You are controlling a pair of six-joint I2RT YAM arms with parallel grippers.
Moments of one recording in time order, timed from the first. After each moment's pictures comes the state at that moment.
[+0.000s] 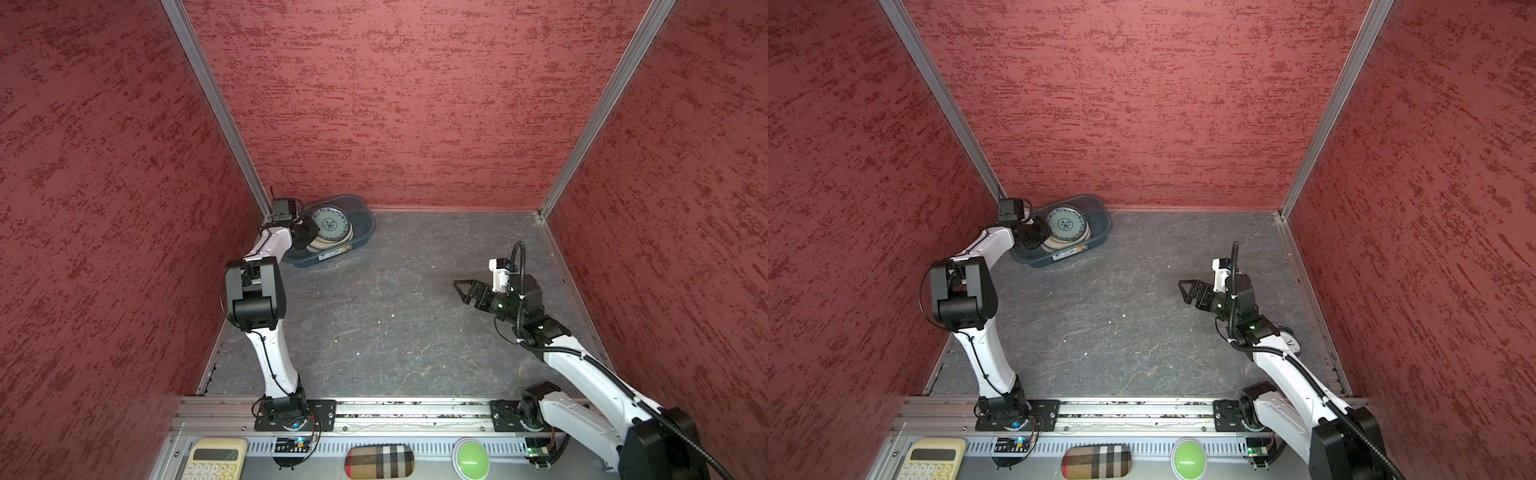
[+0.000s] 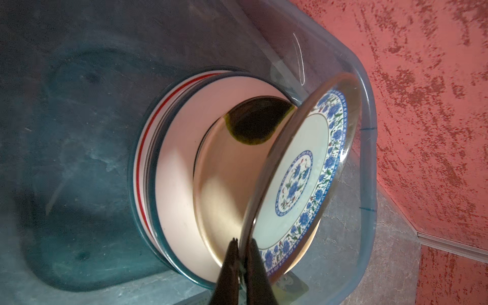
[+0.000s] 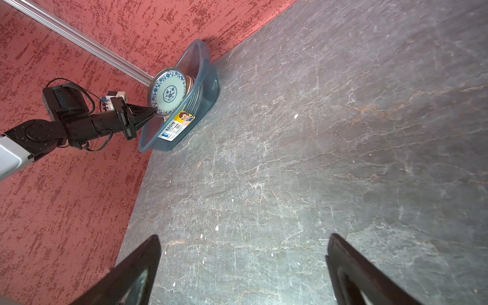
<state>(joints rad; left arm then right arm) 0.14 2.03 1.59 -0.42 0.30 -0.63 0.30 0.96 0.49 0.02 -0.35 0.68</state>
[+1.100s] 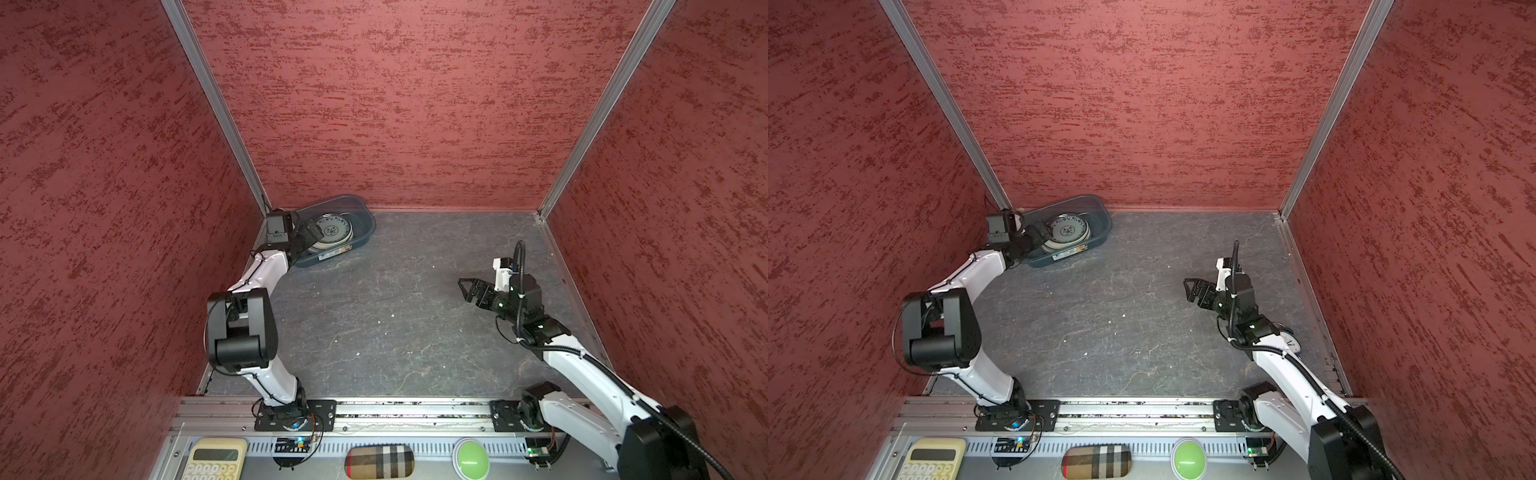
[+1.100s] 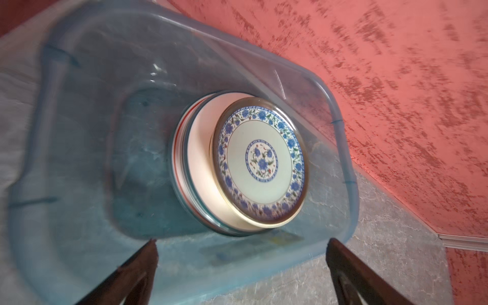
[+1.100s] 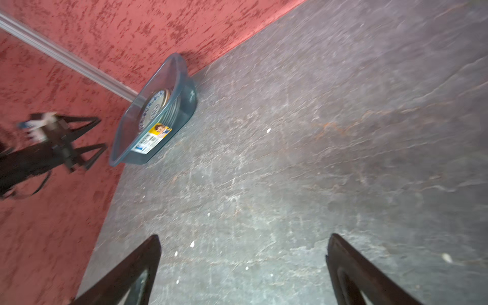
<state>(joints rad) 0.12 1.62 1.12 -0.13 0.15 -0.55 0.29 0.97 0.50 0.01 -0.20 0.62</state>
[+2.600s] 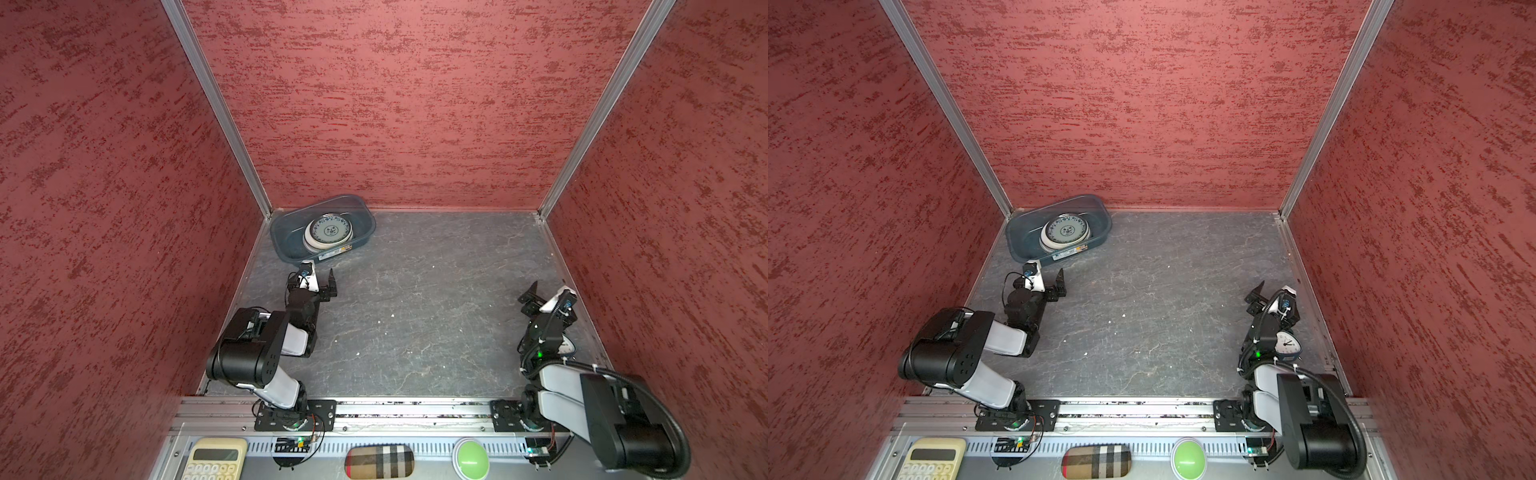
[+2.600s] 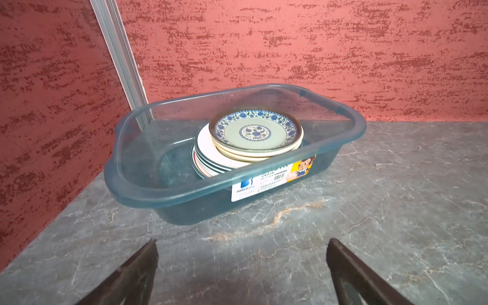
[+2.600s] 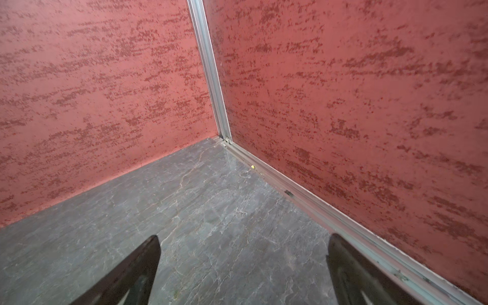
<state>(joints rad) -0.07 1.57 0.24 1.18 -0.14 -0.02 -0.02 1.20 0.01 1.14 0.53 0.23</state>
